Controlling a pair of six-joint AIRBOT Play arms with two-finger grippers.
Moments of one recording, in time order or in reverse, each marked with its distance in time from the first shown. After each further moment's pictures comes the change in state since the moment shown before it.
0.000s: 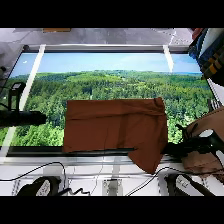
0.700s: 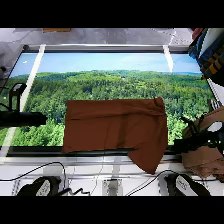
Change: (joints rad) left arm 0.000 0.000 0.001 -0.002 -0.025 0.000; right arm 0.023 0.107 0.146 -0.112 0.150 0.006
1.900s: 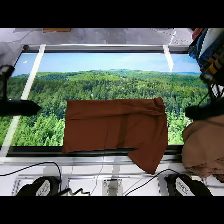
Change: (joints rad) left arm 0.000 -0.046 0.212 -0.015 -0.121 0.001; right arm 0.263 0.070 0.546 -0.166 0.064 0.281
